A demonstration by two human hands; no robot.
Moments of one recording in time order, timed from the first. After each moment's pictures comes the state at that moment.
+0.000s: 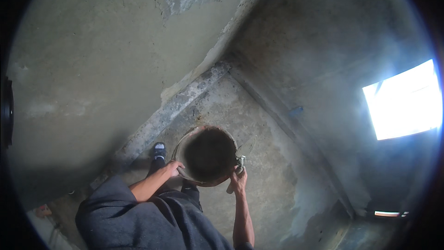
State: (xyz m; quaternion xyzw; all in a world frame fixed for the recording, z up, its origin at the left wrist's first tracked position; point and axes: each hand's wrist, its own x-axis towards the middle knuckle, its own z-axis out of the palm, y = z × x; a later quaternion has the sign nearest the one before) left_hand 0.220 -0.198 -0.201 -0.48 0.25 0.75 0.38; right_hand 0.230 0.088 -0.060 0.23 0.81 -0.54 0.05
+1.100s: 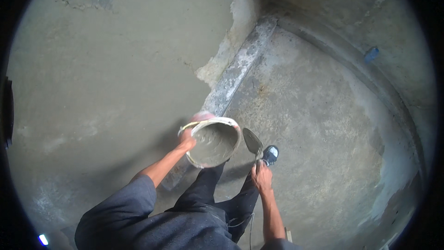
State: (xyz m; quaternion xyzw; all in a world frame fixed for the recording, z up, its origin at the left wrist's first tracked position) left_hand 0.178 -0.261 -0.198 -0.16 0.95 0.14 0.22; right_hand 0.320 0.058 -0.261 0.13 0.86 -0.45 0.21
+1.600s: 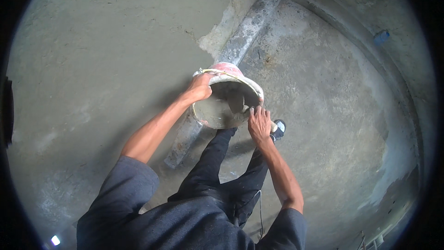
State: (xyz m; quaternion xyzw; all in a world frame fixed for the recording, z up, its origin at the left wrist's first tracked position) left_hand 0.055 -0.228 -0.150 0.05 0.94 0.19 0.28; right_hand 0.207 -0.020 -0.257 -0.13 0.98 -0.15 0.08
